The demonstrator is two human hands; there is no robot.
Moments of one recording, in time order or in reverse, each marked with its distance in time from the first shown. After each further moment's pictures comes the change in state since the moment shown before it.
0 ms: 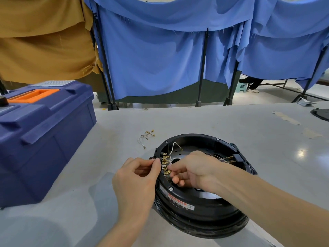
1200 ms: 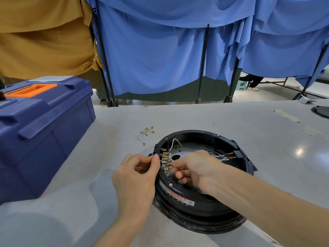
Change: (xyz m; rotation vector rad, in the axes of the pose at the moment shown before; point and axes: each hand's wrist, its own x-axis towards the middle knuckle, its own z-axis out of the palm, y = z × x) left_hand -0.003 -0.001 0.001 -0.029 0.015 -0.001; right_hand 0.003 0.008 0.005 0.066 0.173 -0.004
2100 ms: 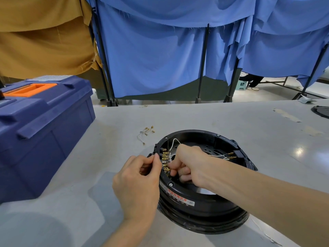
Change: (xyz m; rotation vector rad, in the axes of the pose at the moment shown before) left_hand -0.007 0.002 0.006 0.195 0.140 0.155; right_hand 0.005 -0.013 0.006 -0.135 0.005 0.058
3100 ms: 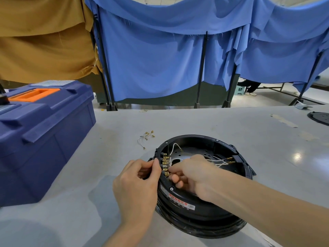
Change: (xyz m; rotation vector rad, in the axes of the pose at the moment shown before) left_hand 0.003 -0.006 -0.004 -0.084 -0.066 -0.045; right_hand -0.004 0.016 0.001 0.125 0.011 -0.038
